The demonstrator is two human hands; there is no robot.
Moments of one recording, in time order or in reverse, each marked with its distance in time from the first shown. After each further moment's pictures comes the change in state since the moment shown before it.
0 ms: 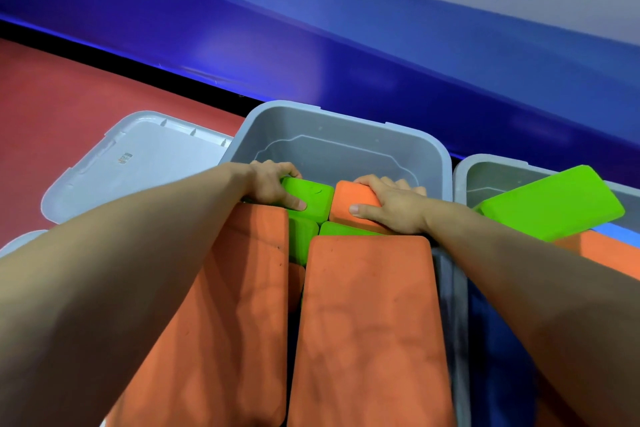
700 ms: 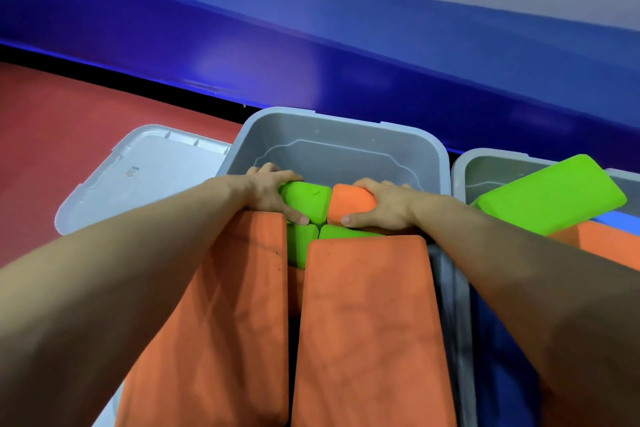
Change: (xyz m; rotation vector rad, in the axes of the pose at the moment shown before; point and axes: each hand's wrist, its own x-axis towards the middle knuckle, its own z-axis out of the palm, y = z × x) left_hand -0.013 0.010 0.002 0.097 0.004 0.018; right_hand 0.002 -0.008 -0.006 0.091 -0.120 0.108
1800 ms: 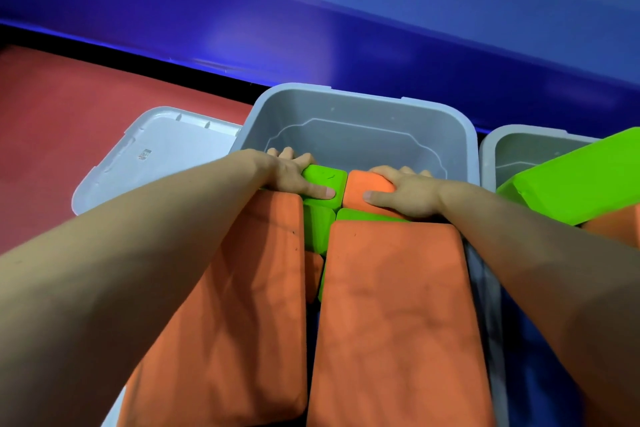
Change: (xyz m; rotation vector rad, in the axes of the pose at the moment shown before) left_hand 0.018 0.005 0.005 0.100 -0.108 -0.085; right_hand 0.011 0.010 0.016 0.053 -0.024 0.010
